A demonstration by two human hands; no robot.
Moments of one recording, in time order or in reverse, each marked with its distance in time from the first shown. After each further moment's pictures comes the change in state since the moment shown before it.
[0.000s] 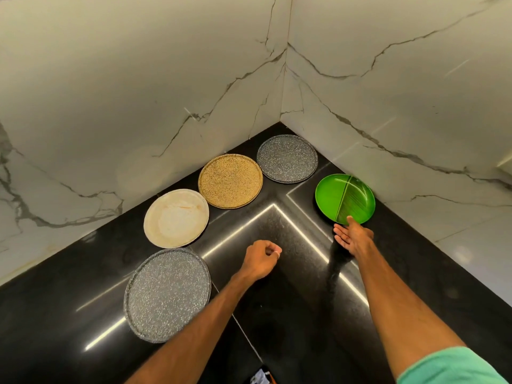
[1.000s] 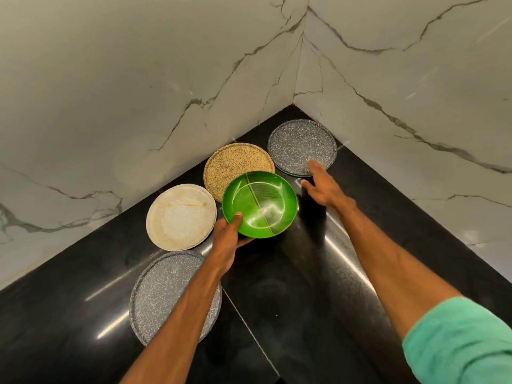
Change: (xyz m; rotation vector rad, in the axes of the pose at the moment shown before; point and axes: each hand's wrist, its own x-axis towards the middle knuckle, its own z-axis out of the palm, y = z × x) left_hand 0.037 -0.011 -0.094 -0.949 0.250 -0.156; right_hand 0.030 -0.040 0.147 -1.349 -0.352 -0.890
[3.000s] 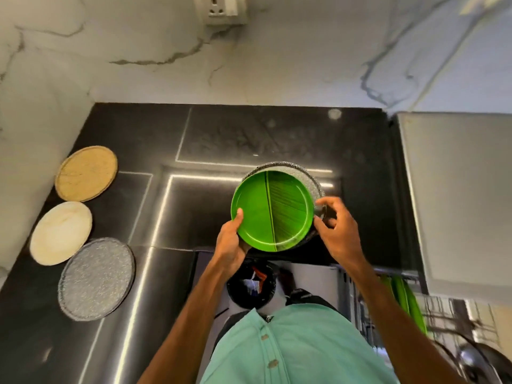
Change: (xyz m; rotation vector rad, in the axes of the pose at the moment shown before) left_hand -0.367 -0.198 0.061 0.434 -0.628 -0.347; right_hand -0.675 0.041 0.090 0.696 0.937 0.629
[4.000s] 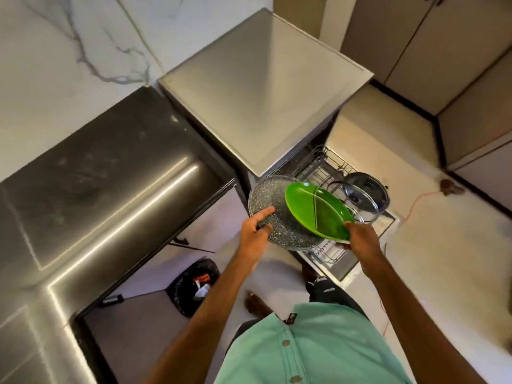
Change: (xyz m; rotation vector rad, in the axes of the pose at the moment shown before) left_hand -0.131 -0.303 0.151 1.006 -0.718 0.008; right_hand -0.371 0.193 -0.206 0.541 0.793 0.963
